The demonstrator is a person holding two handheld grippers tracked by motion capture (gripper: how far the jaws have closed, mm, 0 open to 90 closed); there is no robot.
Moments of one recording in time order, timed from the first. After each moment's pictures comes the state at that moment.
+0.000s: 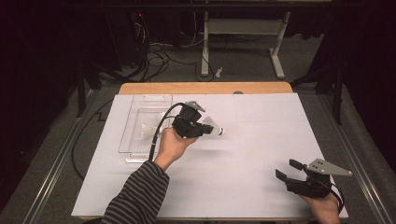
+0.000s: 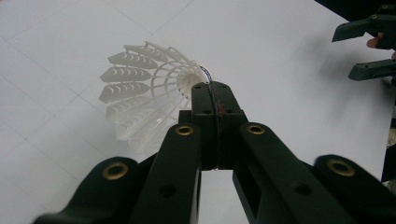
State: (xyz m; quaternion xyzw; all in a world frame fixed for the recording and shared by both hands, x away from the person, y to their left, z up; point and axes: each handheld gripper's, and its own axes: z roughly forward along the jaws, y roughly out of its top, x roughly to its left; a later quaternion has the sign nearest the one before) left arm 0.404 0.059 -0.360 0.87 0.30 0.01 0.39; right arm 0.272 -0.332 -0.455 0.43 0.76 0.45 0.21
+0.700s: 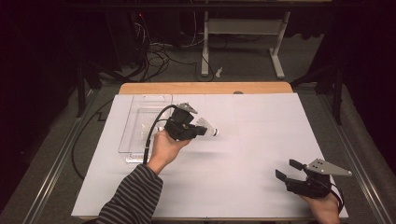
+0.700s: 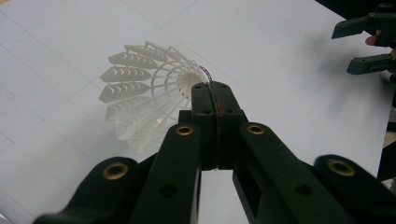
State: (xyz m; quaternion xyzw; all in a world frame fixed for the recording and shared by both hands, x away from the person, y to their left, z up) left arm 0.394 0.077 -0.358 0.86 0.31 0.02 0.39; right arm 0.272 -0.332 -0.455 0.43 0.76 0.45 0.21
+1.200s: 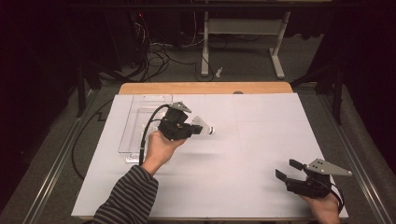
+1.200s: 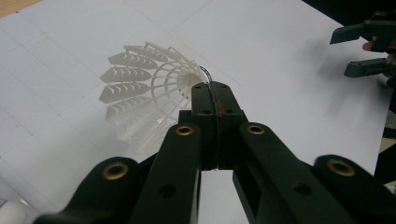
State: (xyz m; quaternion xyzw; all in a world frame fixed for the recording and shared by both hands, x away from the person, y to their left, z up) left arm 0.389 0.093 -0.352 0.86 0.32 0.02 0.40; right arm 0.272 -0.333 -0.455 0.43 0.76 0.45 0.21
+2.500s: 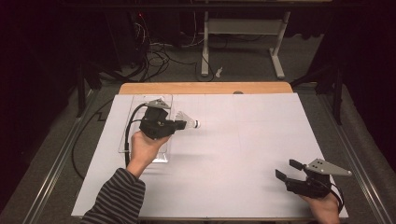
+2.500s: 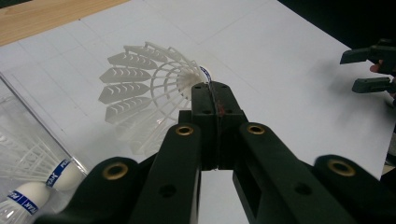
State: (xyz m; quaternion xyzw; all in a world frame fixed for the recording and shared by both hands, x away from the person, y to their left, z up) left arm 0.379 0.138 -0.342 0.83 0.36 0.05 0.43; right arm 0.272 -0.332 -0.455 0.43 0.76 0.45 0.21
